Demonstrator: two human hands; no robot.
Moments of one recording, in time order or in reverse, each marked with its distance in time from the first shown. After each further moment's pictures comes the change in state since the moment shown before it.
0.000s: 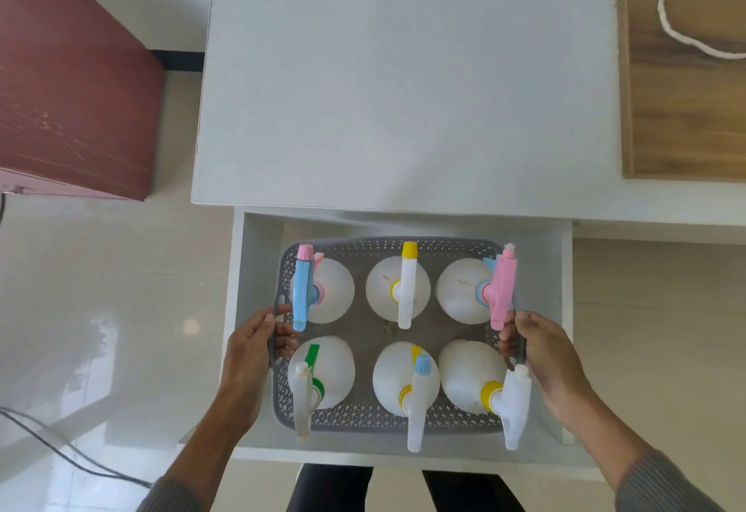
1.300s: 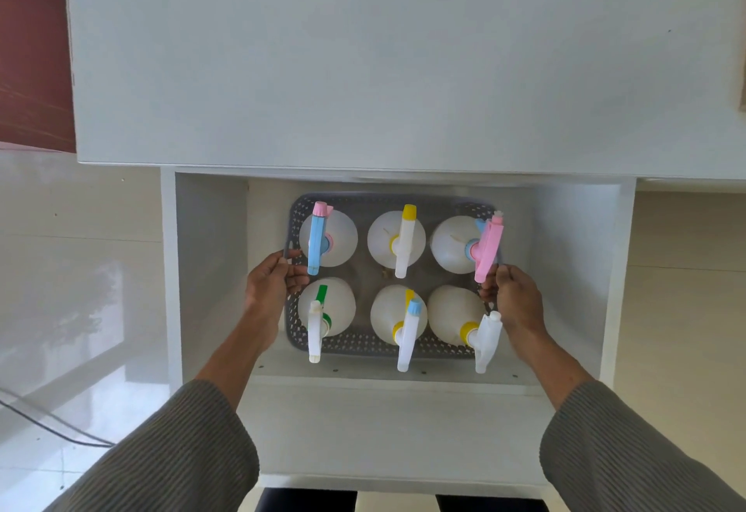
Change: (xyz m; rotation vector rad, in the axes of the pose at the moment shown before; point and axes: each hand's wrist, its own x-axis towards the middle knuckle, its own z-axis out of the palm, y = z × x) left_hand 0.142 -0.068 0.067 0.066 0.055 -0.130; right_hand 0.131 0.071 0.050 -0.146 0.143 0.026
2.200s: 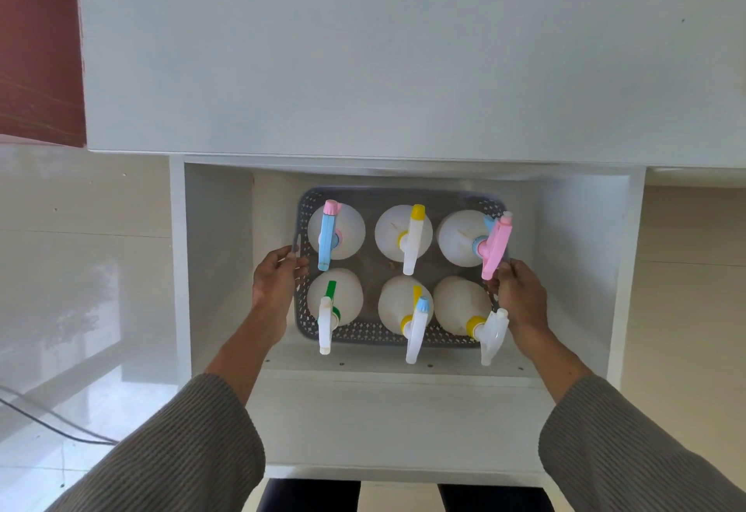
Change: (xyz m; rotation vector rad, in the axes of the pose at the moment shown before) left_hand 0.003 -0.006 0.001 0.015 0.062 -0.059; right_hand -0.006 0.007 0.006 -0.170 0.032 -0.085
